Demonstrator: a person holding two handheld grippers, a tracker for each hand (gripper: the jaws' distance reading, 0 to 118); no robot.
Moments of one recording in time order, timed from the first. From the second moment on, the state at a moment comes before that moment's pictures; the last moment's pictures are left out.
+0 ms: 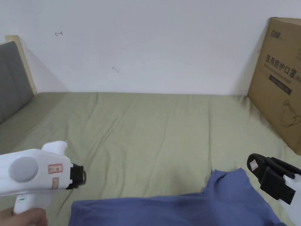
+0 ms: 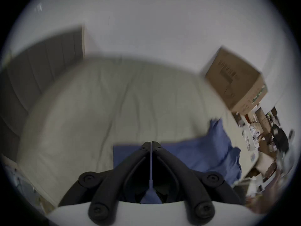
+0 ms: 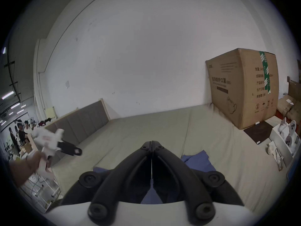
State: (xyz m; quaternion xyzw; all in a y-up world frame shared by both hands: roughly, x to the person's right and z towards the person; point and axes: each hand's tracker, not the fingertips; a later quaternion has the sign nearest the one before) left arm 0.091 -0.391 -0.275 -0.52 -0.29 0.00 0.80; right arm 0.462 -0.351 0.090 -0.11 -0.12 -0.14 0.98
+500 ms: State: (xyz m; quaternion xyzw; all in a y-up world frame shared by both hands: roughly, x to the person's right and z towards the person) left arm 0.109 -0.550 -0.315 -0.57 -0.24 -0.11 0.78; right arm 0.519 -0.408 0.074 -0.24 -0.14 -0.25 0.93
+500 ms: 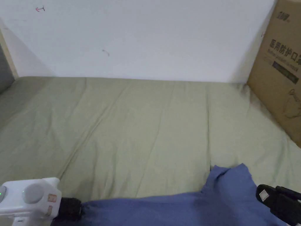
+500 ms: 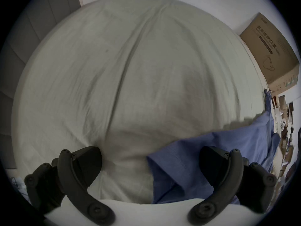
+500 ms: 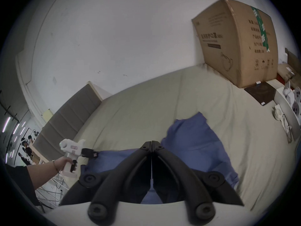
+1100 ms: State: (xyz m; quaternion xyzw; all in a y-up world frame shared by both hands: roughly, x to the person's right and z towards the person) left arm 0.092 -0.465 -0.272 -0.48 -0.30 -0.08 0.82; right arm 0.681 -0.546 -0.098 -0.56 -0.20 -0.20 0.78
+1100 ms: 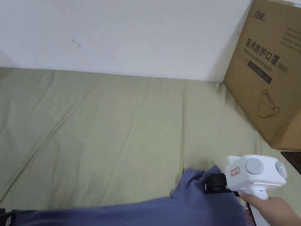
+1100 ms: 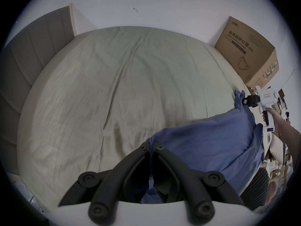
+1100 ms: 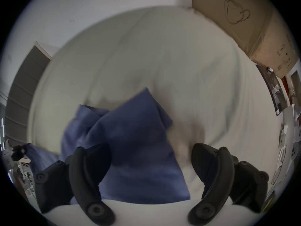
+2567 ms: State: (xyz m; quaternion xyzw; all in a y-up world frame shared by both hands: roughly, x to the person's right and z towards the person) left arm -0.011 -0.458 -0.153 -0.56 -0.32 -0.06 0.76; right arm 0.527 -0.458 0.173 -0.53 -0.16 -0.24 0.80
